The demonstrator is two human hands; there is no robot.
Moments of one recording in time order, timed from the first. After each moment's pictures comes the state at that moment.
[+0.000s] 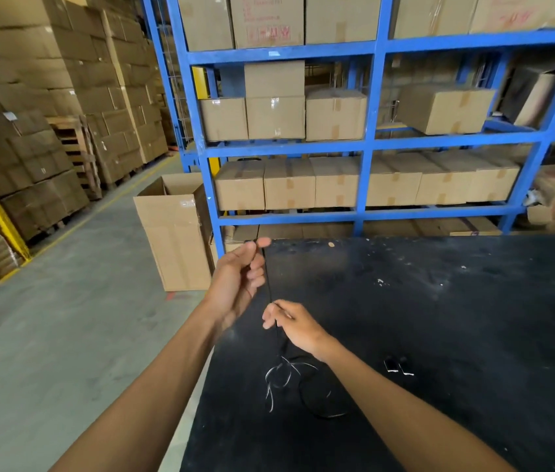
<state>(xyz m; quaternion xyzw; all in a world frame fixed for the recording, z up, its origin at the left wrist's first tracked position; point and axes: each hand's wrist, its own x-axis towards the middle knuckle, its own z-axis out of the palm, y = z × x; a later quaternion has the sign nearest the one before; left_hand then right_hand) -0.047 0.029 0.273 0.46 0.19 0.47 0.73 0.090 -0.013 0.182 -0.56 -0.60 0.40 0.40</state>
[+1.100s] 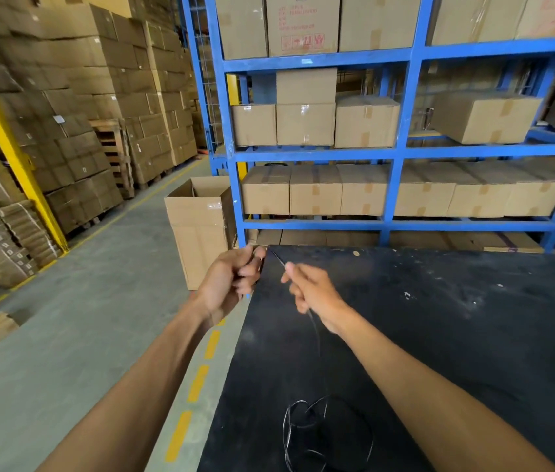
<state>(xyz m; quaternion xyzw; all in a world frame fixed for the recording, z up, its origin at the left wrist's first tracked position) -0.101 0.037 0.294 0.53 0.24 0.42 0.70 0.080 0.017 0.244 -0.51 -0.52 0.46 0.51</state>
